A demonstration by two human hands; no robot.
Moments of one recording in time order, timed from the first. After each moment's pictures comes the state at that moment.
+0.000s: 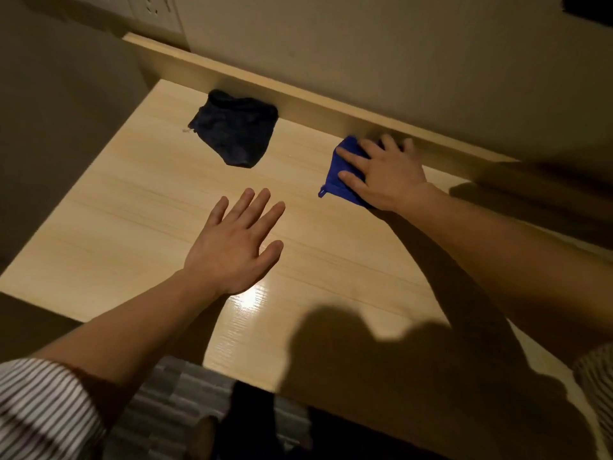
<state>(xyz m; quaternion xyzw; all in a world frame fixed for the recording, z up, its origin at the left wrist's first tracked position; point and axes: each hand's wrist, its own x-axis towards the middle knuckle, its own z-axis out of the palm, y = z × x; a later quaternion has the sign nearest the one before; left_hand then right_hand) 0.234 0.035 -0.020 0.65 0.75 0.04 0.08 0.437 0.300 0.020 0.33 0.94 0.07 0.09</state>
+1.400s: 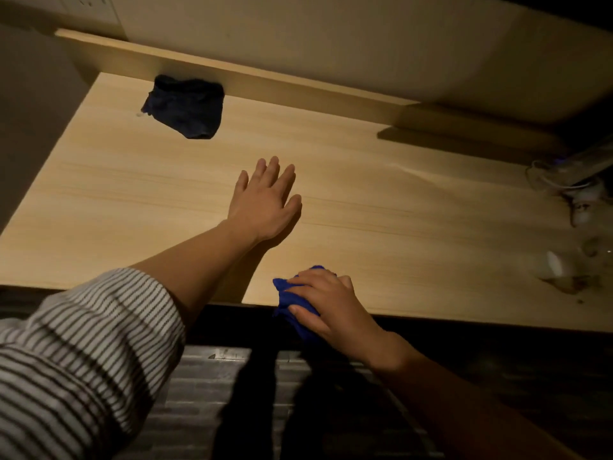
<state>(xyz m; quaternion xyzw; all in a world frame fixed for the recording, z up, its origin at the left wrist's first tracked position) 0.311 0.049 0.003 0.69 0.71 0.09 0.16 0.537 -0.055 0.020 0.37 0.88 -0.28 -0.05</state>
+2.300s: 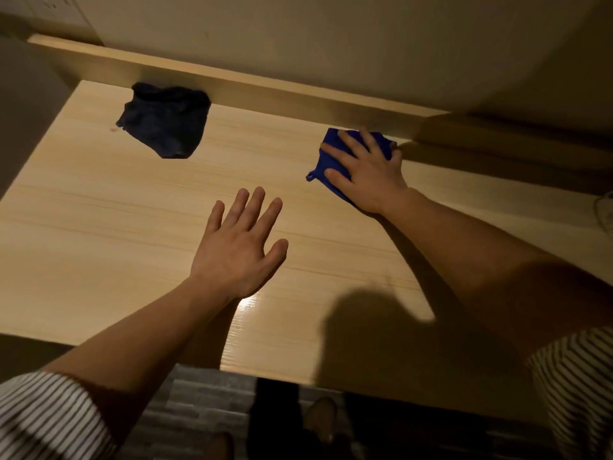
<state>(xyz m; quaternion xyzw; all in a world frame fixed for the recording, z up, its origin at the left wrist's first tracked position) 0.325 0.052 -0.021 0.66 0.74 0.04 0.10 0.532 0.281 -0.005 0.42 0.90 -0.09 0.04</state>
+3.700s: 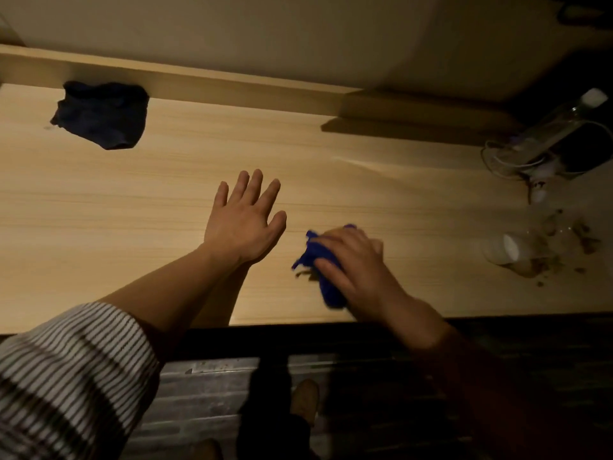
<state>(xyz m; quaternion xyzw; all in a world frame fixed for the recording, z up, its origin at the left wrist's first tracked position) 0.392 0.070 -0.016 0.71 0.69 0.06 0.13 0.646 0.025 0.047 0.46 0.85 -0.22 -0.10</state>
